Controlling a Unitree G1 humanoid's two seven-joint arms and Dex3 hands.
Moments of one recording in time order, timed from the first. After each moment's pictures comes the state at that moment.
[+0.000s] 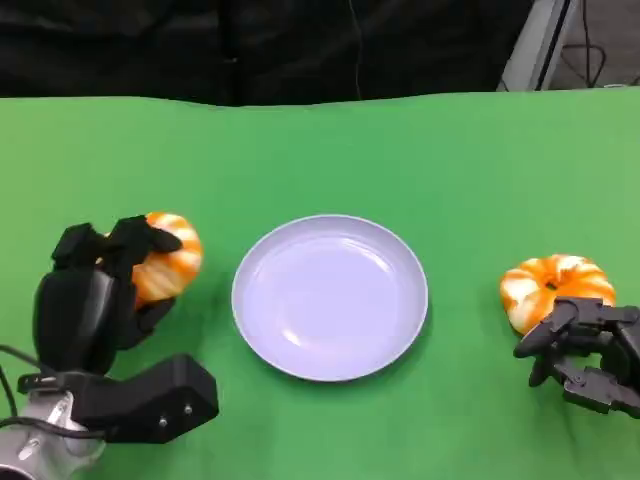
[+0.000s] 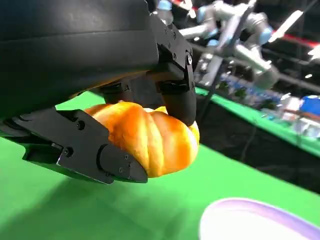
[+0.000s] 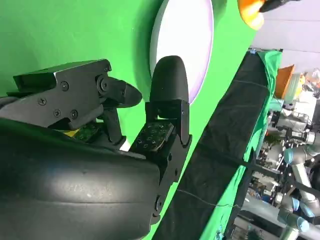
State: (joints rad) left arm -0.49 0.32 -0.37 1.06 0.66 -0.60 0.89; right arm -0.34 -0.17 -0.13 1.12 0.08 -1.00 0.50
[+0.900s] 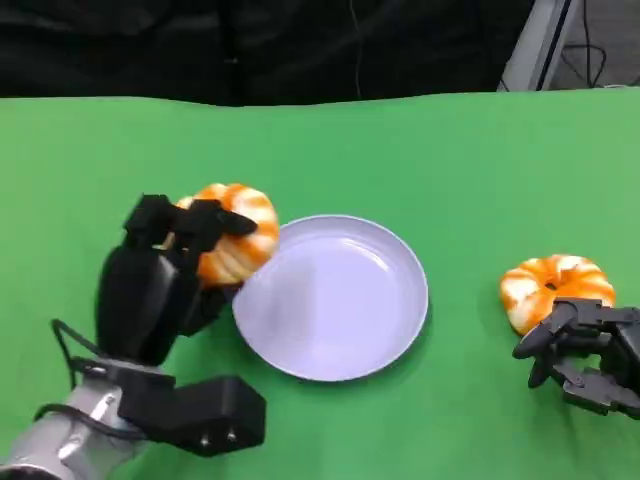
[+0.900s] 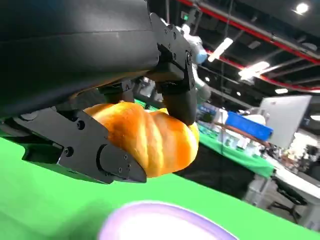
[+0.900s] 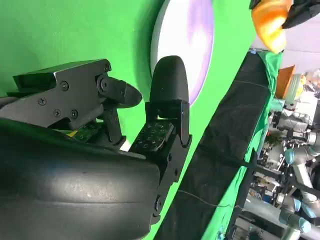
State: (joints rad) left arm -0.43 0.27 -0.39 0.78 0.74 -0.59 0.86; right arm -0.34 -0.17 -0.13 1.12 0.08 -1.00 0.50
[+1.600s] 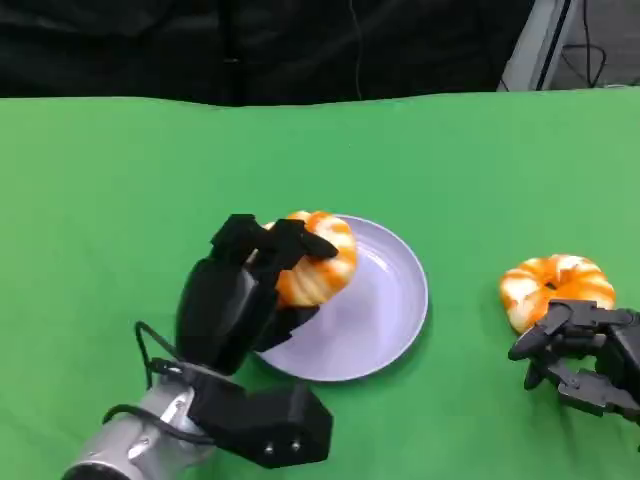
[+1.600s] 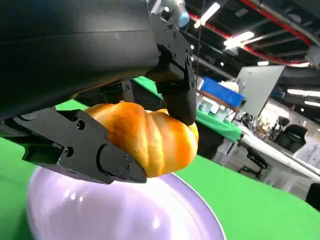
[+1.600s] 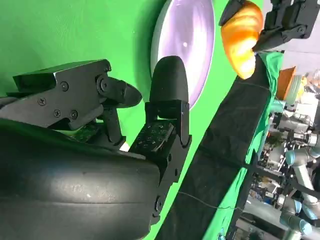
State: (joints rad) left arm -0.47 0.13 -0.45 0.85 0.74 -0.59 0.76; right arm -0.34 -0.17 -0.12 1.12 0.06 -1.00 0.48
